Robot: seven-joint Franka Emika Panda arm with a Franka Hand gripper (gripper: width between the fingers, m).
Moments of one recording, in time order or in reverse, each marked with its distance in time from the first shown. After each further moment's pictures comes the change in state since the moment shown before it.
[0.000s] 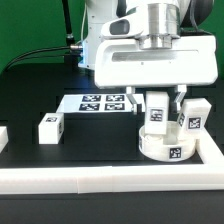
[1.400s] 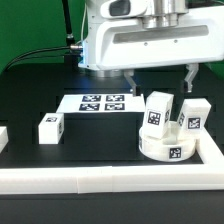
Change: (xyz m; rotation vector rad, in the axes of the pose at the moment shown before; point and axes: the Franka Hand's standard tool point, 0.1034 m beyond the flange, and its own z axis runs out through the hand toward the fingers) arm 0.017 0.002 -0.033 0.063 -0.309 0.082
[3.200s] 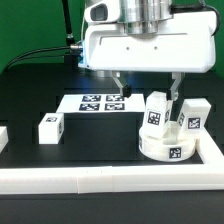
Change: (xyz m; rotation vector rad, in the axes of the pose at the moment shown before) arm 0.003 0.015 0.007 -0.016 -0.039 0.480
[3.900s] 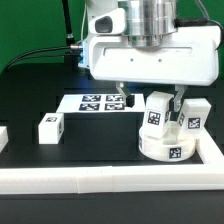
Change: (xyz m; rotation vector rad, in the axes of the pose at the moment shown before) arm -0.003 -0.005 0.018 -0.017 -0.012 -0.023
